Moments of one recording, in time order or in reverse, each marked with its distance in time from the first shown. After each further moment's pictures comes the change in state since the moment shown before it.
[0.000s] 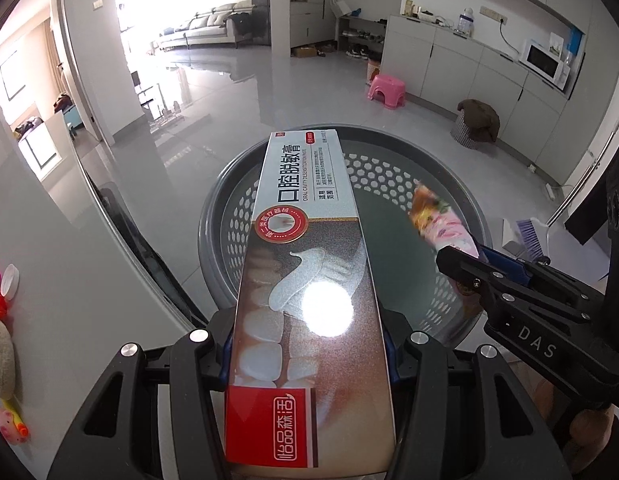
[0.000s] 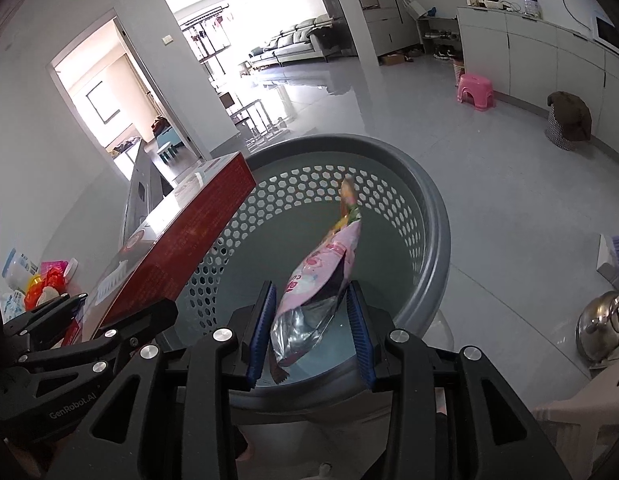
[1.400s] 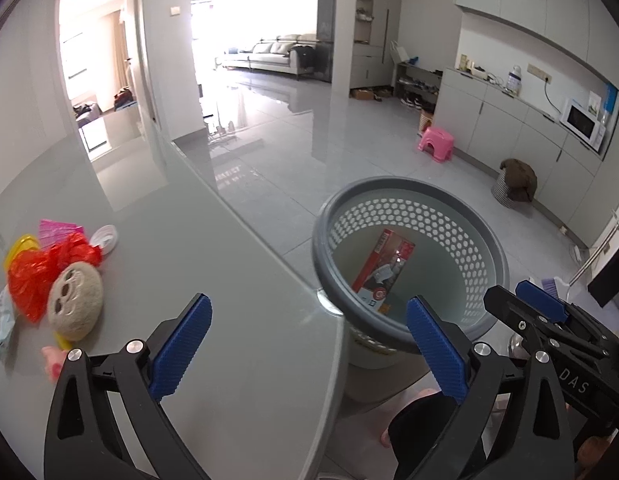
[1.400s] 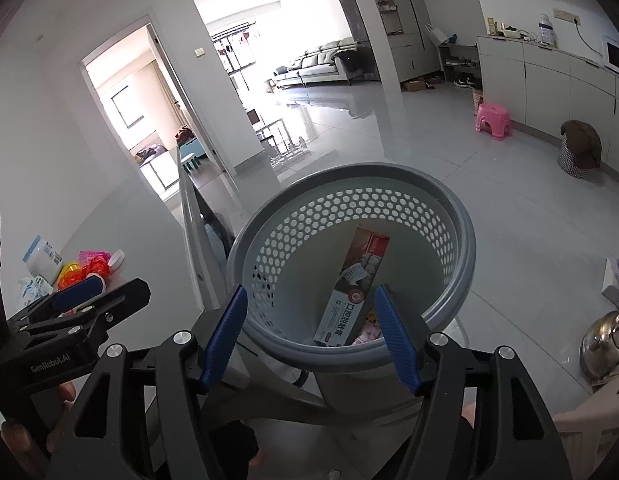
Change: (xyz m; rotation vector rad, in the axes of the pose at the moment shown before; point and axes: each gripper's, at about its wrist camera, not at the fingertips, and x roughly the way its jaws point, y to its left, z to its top) left arm -0.093 0.065 -0.032 -0.173 -0.155 0.142; right arm -0.061 0.057 -0.020 -0.087 -0.085 0.068
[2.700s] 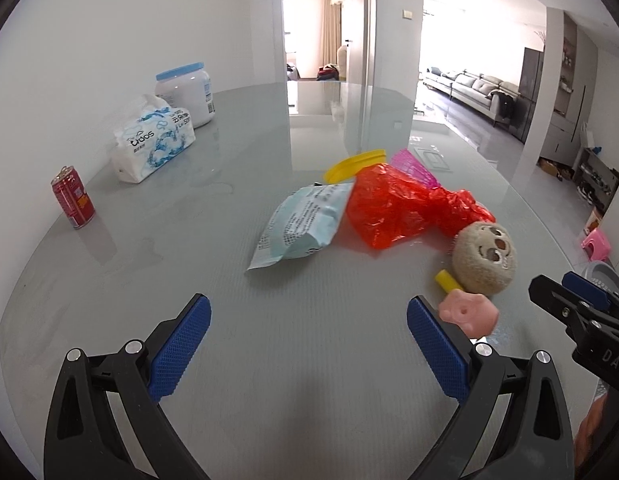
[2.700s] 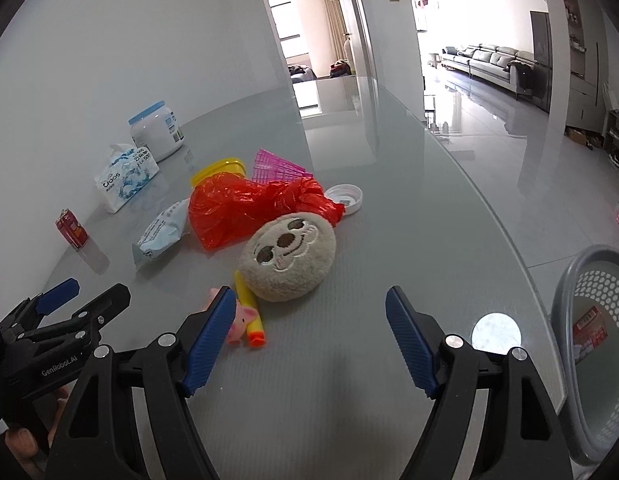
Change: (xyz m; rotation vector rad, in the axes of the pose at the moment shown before) left arm -0.093 0.256 -0.109 -0.469 -0.045 0.550; right arm 0.099 0.283 -0.022 -0.478 0.193 0.354
